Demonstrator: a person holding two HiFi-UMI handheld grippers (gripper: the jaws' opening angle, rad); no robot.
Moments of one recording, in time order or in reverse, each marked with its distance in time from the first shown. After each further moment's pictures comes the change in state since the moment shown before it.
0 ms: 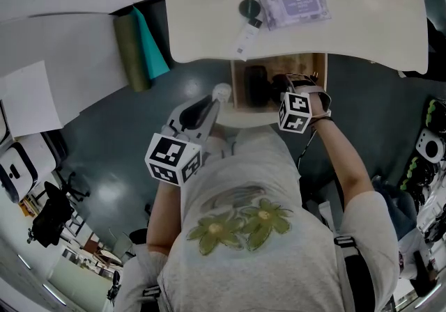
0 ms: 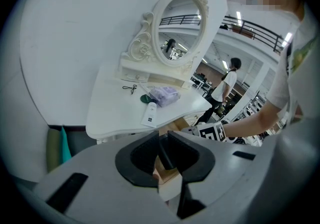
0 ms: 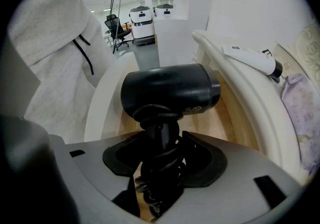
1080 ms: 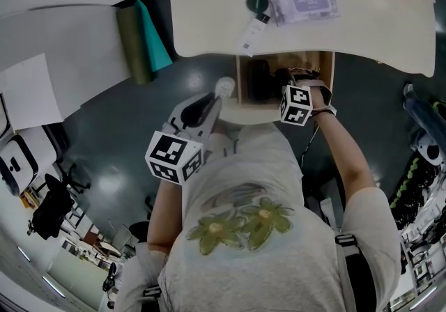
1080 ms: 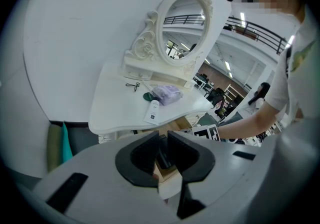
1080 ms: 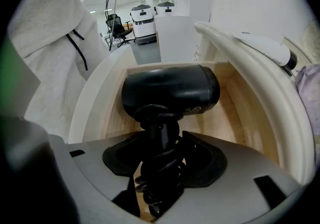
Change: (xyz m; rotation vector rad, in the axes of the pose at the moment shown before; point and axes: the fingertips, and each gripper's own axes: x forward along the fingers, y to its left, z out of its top) left arm -0.002 0.006 -0.007 -0.034 0.010 0.010; right arm 0.026 0.000 -0.002 -0.004 0.009 0.033
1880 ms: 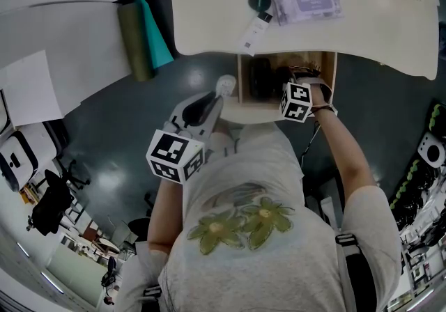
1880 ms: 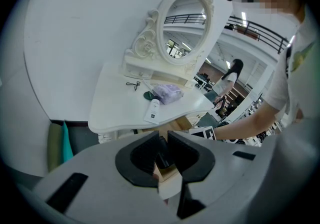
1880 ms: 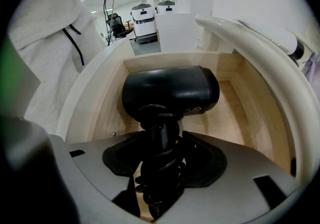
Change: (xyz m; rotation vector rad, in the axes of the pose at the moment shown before) left arm 0.003 0.000 -0.001 -0.008 0.007 0.009; right arm 0.017 -0.001 -0.008 -0.002 0.005 0.017
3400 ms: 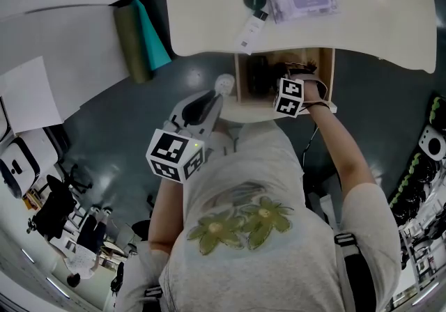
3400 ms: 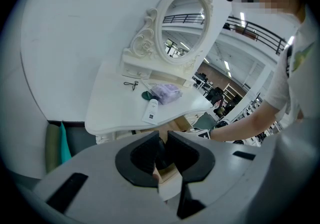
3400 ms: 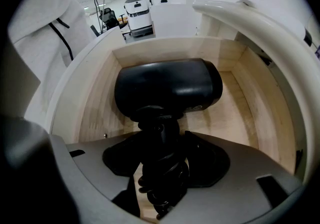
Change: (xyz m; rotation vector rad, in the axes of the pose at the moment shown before) left arm 0.006 0.000 0.001 0.010 0.004 -0.024; right arm 0.016 -0.005 -0.006 0.044 0.081 -0.020
